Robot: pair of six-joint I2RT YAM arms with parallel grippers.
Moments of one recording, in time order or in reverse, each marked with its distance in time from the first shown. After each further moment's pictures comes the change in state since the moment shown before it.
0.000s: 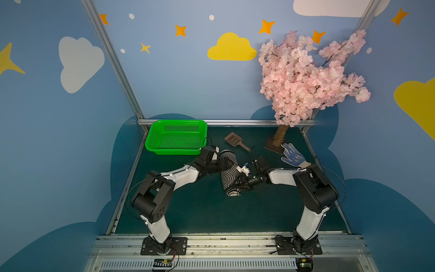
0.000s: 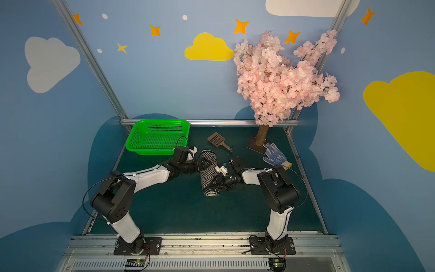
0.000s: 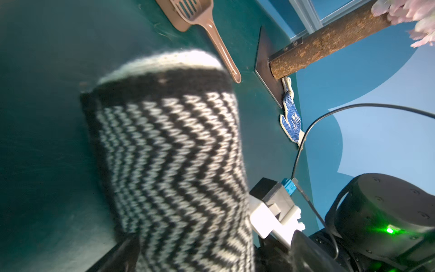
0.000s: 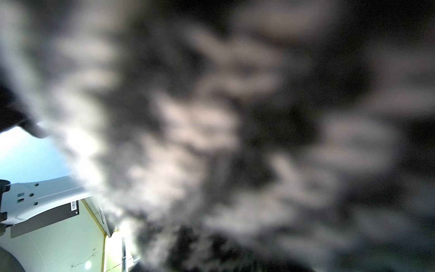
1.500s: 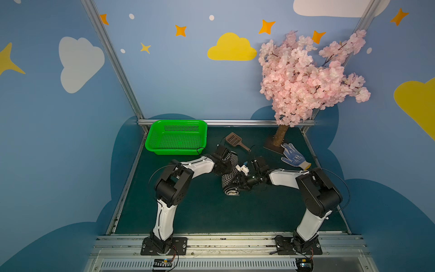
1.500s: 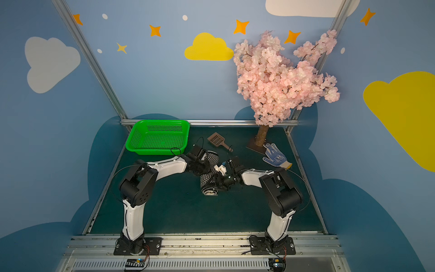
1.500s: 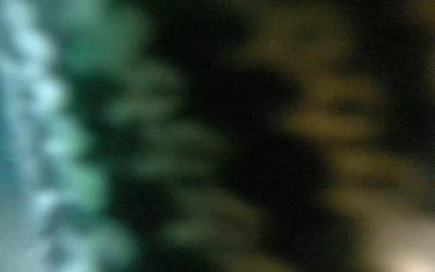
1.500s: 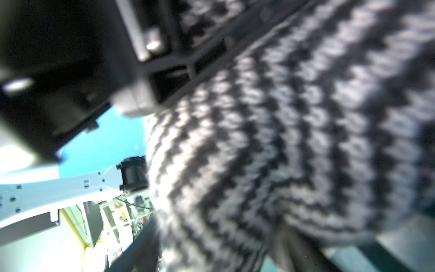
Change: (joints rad) left arm -0.057 0.286 0.303 -0.335 -0.140 0.014; right arm 0.028 -0.078 -0.004 -0.014 0.072 0.000
